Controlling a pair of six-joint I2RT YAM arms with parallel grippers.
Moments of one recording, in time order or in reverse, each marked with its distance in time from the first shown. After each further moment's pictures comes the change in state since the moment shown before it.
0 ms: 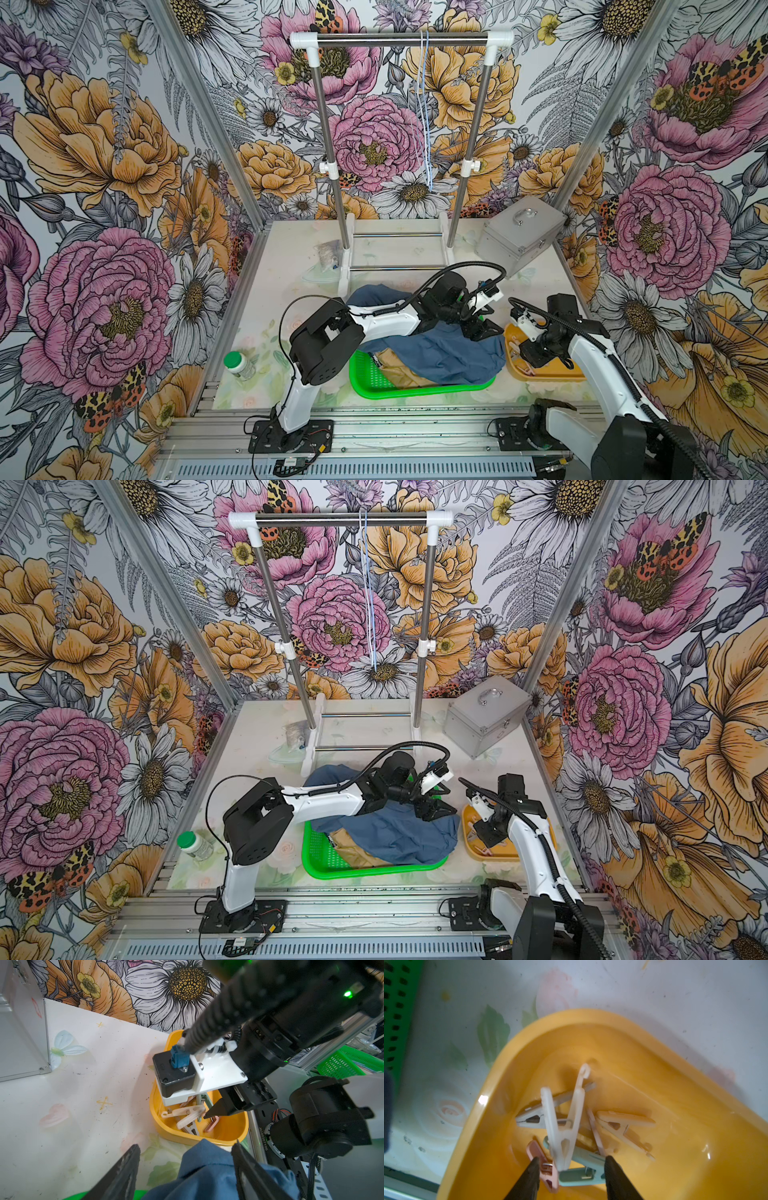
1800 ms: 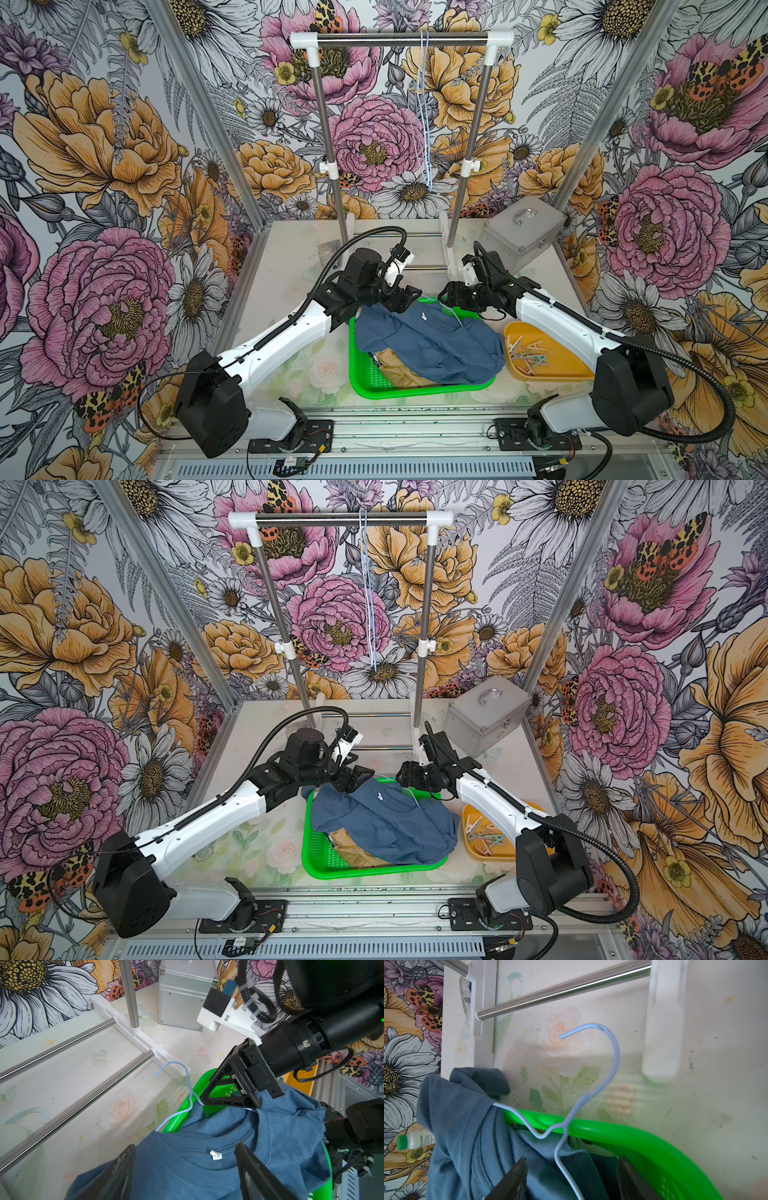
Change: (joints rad) left arm 0.327 -0.676 -0.312 -0.483 -0.298 -0.002; right arm 0.595 0.408 0.353 0.435 -0.225 1.212
